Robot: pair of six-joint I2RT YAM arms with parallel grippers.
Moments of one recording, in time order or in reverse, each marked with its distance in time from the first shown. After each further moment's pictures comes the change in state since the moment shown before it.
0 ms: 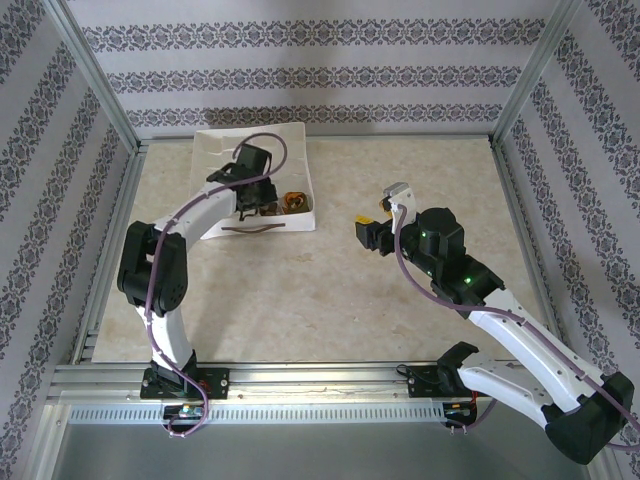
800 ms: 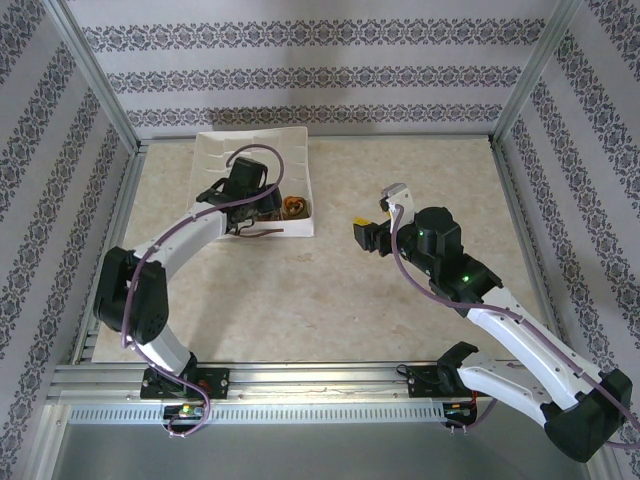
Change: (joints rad) left arm -0.041 -0.220 -0.174 0.065 -0.046 -0.030; right arm -0.003 0.016 0.002 -0.012 0.000 0.000
